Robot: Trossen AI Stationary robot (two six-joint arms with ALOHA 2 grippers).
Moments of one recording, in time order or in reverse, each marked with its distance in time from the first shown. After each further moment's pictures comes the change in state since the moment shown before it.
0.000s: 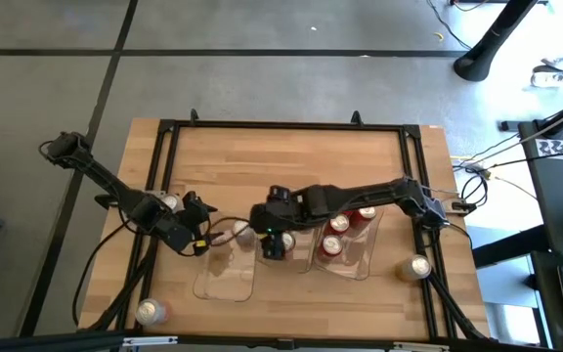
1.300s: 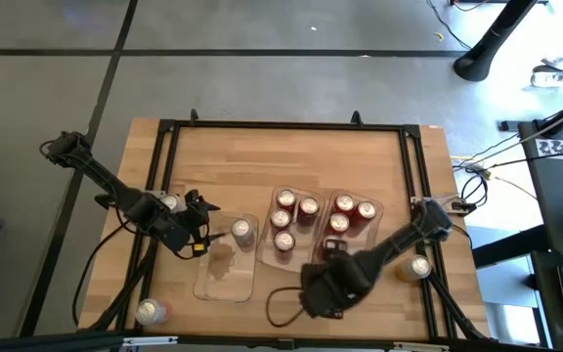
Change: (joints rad) left arm -0.010 -0.003 0.066 0.002 -0.040 0.174; right arm 0.357 -0.056 -0.134 -0.430 -0.050 0.455
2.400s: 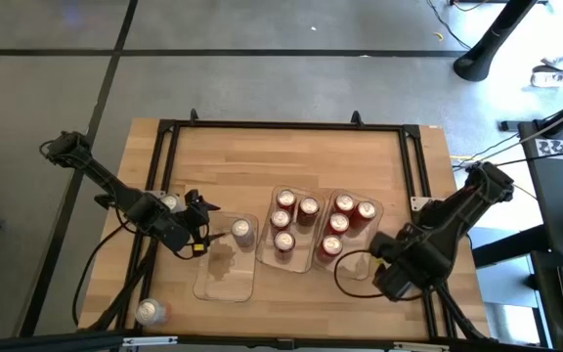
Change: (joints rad) left arm 0.000 0.000 0.000 0.002 0.000 0.009; right arm 0.191 -0.596 -0.781 0.059 -0.037 0.675
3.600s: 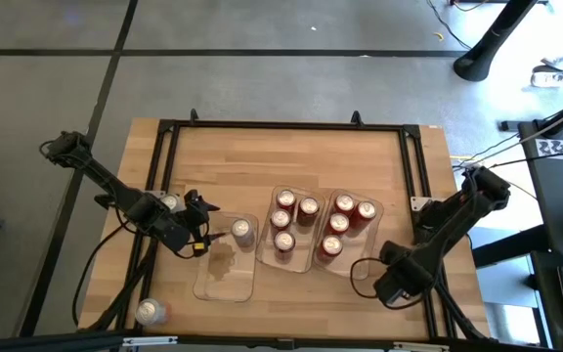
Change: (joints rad) left arm 0.000 0.000 0.000 0.000 0.000 -0.067; right arm 0.045 0.062 -0.189 -0.060 -0.343 -0.034
